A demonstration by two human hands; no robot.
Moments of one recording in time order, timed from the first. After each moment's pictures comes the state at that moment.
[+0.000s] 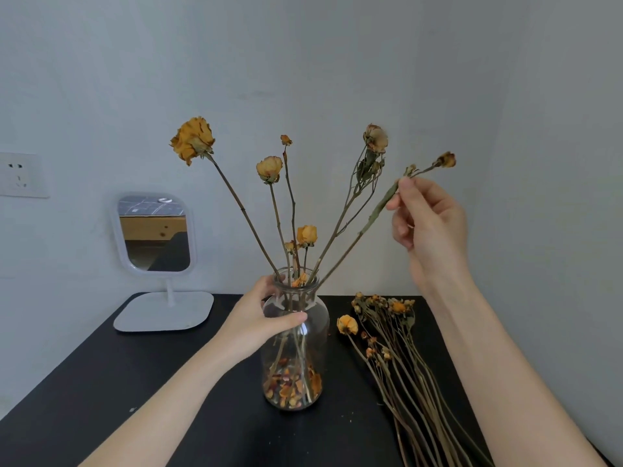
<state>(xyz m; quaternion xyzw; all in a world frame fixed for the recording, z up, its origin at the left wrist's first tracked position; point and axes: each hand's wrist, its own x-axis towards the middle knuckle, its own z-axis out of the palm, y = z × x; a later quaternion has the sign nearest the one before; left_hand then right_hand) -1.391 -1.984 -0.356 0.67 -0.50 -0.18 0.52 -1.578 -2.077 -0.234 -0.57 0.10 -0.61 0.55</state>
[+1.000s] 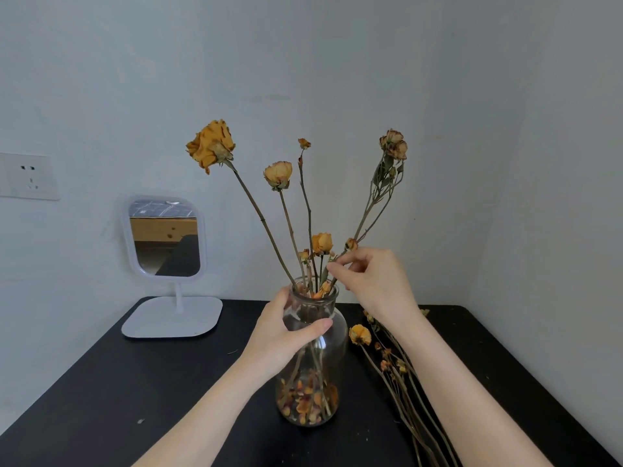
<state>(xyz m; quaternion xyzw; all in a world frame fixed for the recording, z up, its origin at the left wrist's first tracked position) -1.403 -1.993 -0.365 0.63 -0.49 -0.18 0.57 -1.524 -2.079 -0.288 -0.82 0.29 -0.41 0.29</state>
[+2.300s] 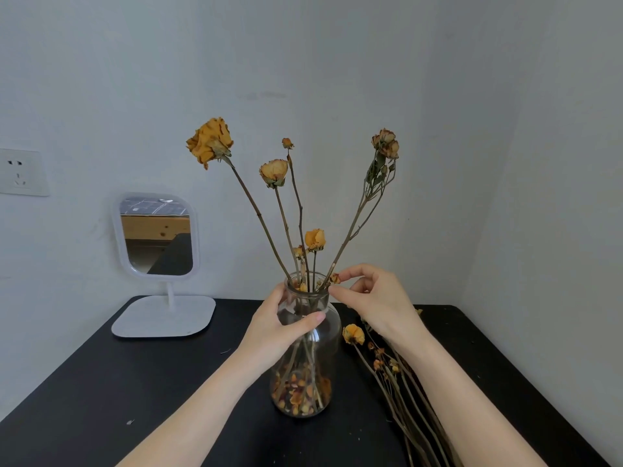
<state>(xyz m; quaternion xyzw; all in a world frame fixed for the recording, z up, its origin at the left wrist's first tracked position) -1.396 -2.004 -0.369 0.63 -0.48 -0.21 0.58 -1.539 -2.088 -0.308 -0.79 0.31 -0.36 0.39</state>
